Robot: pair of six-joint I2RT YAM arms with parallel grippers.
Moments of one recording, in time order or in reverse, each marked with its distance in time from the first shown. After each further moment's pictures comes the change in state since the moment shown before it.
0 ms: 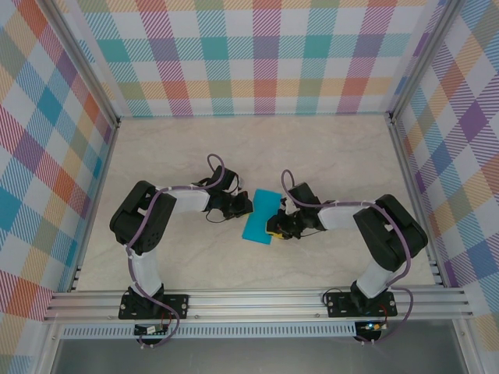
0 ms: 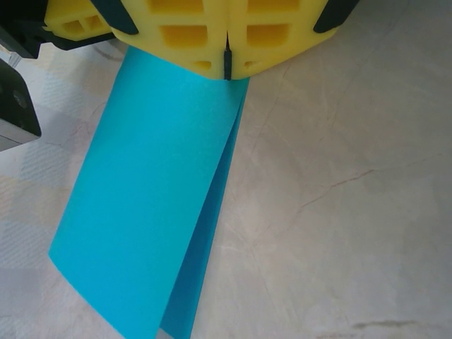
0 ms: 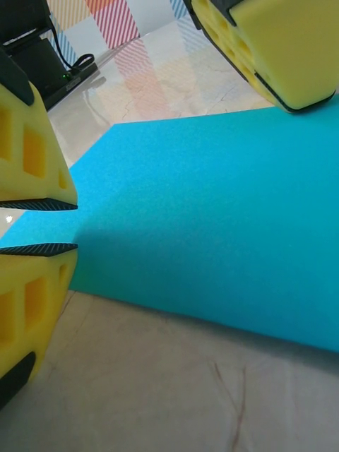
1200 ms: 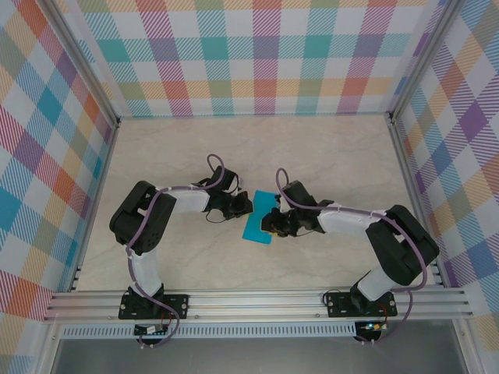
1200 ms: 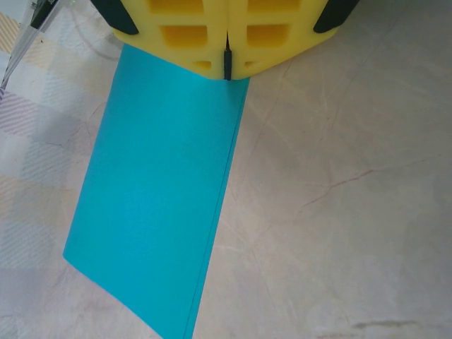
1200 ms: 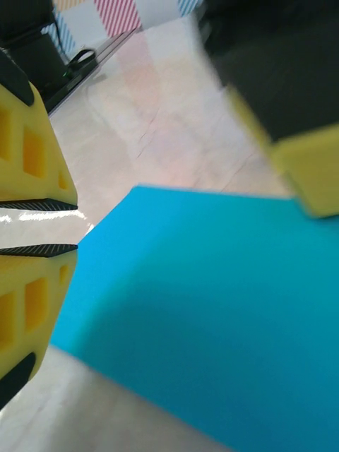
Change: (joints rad) left arm 0.000 -0.002 -0.005 0.006 0.000 0.000; right arm 0.069 -0.106 0.067 -0.090 0.116 0.016
